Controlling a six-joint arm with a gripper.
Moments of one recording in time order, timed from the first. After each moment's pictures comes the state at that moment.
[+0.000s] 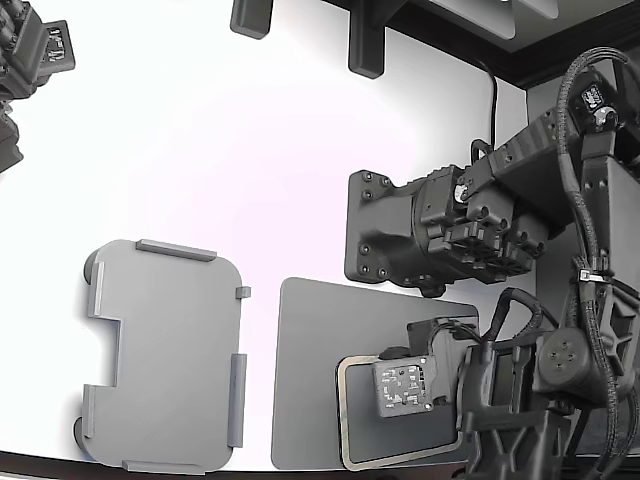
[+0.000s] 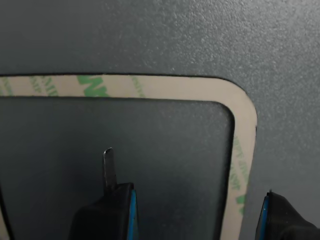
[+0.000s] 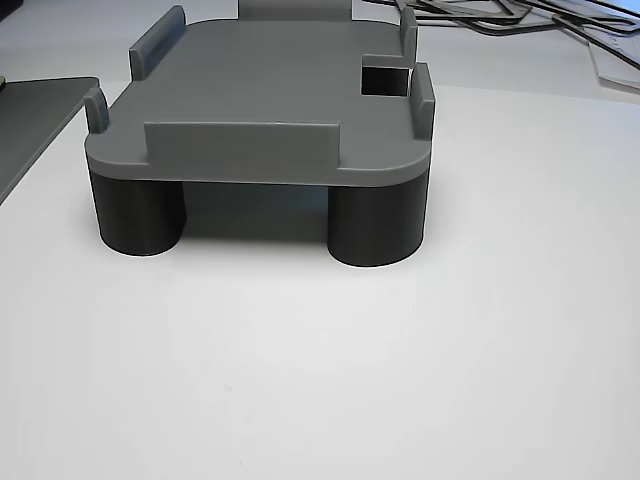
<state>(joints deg) 75.1 113.0 121.6 79.9 6.9 69.6</state>
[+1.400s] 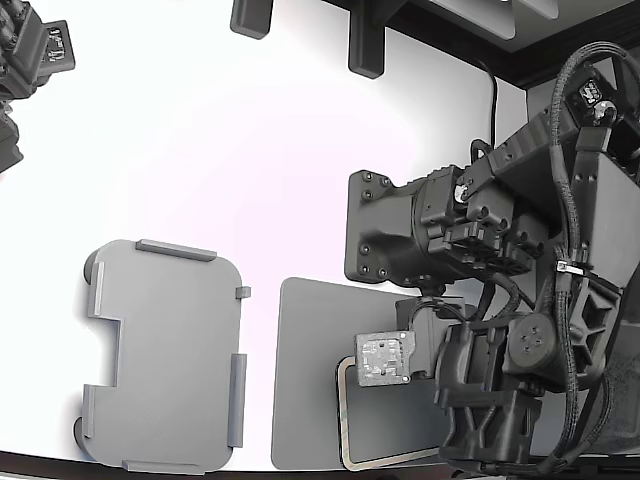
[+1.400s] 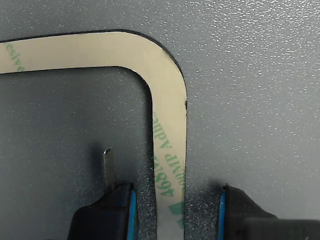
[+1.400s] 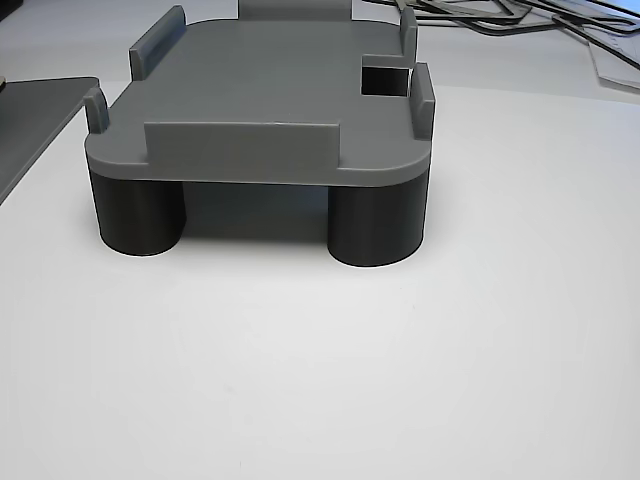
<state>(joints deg) 75.2 115.6 134.2 73.5 4.6 71.6</state>
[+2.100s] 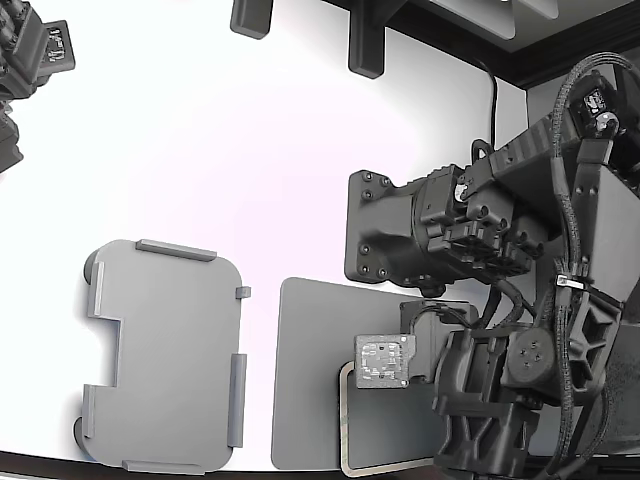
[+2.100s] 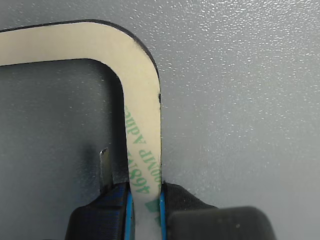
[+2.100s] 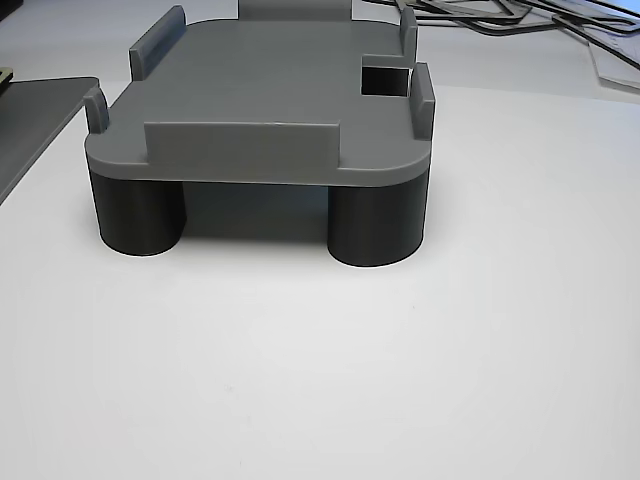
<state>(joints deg) 74.0 111.1 127.3 79.4 3.9 73.3</state>
